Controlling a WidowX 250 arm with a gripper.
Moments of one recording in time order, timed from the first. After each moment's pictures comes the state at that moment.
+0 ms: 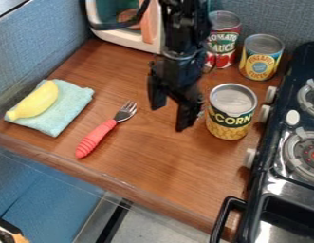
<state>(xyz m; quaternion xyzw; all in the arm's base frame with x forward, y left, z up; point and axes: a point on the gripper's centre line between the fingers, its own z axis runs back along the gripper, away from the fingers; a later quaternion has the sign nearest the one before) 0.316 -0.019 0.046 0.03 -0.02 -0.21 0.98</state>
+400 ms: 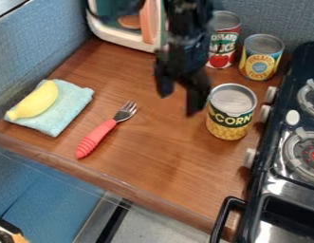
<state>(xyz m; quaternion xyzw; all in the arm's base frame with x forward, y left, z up) 0.340 -0.030 0.069 0.00 -0.06 -0.19 0.98</state>
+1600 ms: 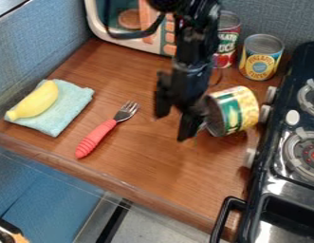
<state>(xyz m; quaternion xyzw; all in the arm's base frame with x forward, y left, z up) 0.317 -0.024 0.026 0.05 0.01 -0.24 0.97</state>
